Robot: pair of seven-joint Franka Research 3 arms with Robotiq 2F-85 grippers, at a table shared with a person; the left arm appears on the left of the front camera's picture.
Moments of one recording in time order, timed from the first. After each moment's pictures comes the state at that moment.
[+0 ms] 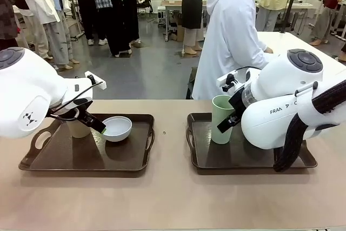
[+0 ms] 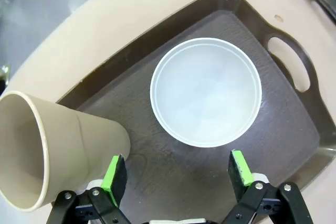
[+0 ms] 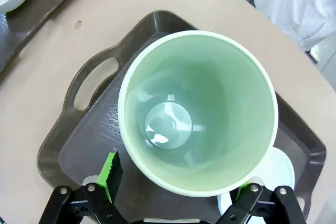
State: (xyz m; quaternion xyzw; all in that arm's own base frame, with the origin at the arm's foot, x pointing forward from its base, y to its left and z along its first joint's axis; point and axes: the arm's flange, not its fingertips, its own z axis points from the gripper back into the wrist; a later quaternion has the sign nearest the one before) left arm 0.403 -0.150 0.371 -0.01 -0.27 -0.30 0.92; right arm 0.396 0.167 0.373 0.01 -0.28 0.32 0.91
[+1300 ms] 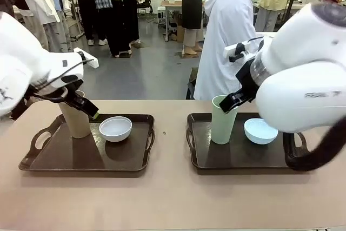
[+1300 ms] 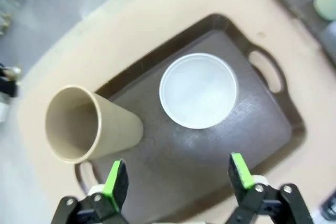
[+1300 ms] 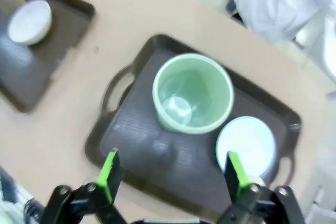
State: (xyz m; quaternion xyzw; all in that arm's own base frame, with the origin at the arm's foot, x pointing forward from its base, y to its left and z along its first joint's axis) left arm 0.364 -0.153 0.460 0.00 -0.27 -0.28 0.92; right arm 0.335 0.178 0.483 0.01 -0.29 0.25 0.93
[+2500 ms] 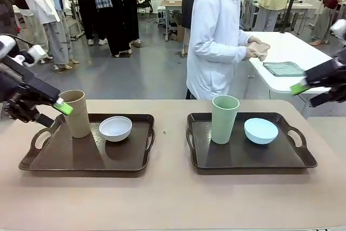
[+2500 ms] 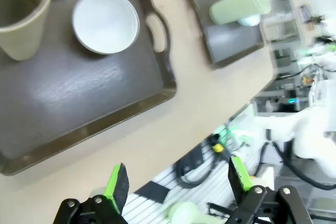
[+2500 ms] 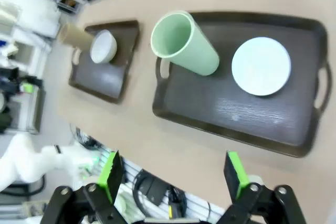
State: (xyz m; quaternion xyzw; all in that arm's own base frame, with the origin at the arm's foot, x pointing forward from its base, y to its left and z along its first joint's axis) left arm 0.322 -0.049 0.483 -0.37 -0.10 -0.11 0.92; right arm 0.289 -0.037 0.536 0.31 -0.22 0.06 0.92
